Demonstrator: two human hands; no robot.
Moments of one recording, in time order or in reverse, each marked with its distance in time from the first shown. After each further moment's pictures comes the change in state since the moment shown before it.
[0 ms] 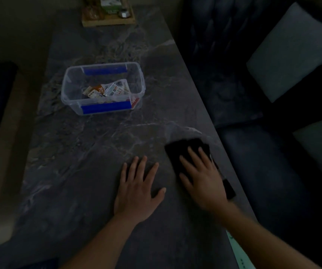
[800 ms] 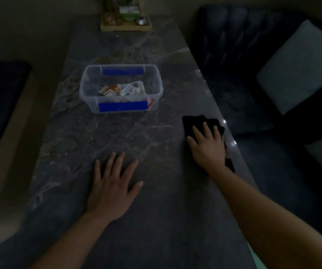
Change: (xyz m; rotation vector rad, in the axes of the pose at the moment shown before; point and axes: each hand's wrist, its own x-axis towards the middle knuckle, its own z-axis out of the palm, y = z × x) left_hand -0.010 -0.097 -0.007 0.078 0.031 -0.105; right_hand 0.119 -0.022 -0.014 0.061 -0.036 0.285
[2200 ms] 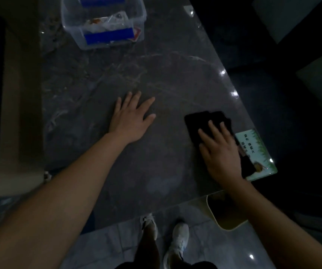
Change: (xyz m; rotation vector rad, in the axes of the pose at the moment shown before) left_hand -0.035 0.049 -0.022 -0.127 -0.169 0.160; right_hand -0.281 0.054 0.033 0.050 0.079 -0.054
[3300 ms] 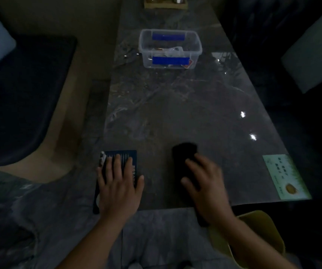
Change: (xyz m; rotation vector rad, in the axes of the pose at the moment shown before) left_hand -0.248 -0.051 0.048 0.057 0.224 -0.485; right_hand -0.085 -0.133 0.011 0.231 0.023 -0.265
